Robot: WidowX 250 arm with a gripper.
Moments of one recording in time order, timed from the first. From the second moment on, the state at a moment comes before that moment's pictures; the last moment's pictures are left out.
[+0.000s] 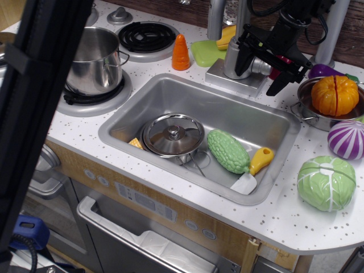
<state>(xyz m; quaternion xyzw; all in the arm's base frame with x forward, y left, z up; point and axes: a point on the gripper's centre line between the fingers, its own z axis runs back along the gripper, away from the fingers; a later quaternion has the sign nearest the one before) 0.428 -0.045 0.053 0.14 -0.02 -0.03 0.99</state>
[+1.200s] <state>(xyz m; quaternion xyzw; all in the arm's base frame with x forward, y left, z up) 0.448 -0.040 0.071 0.21 -0.18 0.01 0.96</state>
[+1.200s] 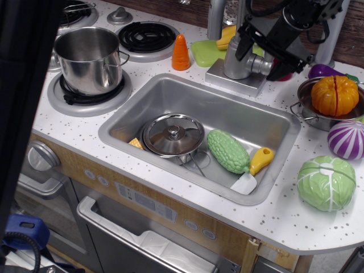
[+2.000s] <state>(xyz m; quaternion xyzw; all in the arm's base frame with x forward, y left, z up) 0.485 -0.040 0.086 0.19 -0.26 0.00 0.95</state>
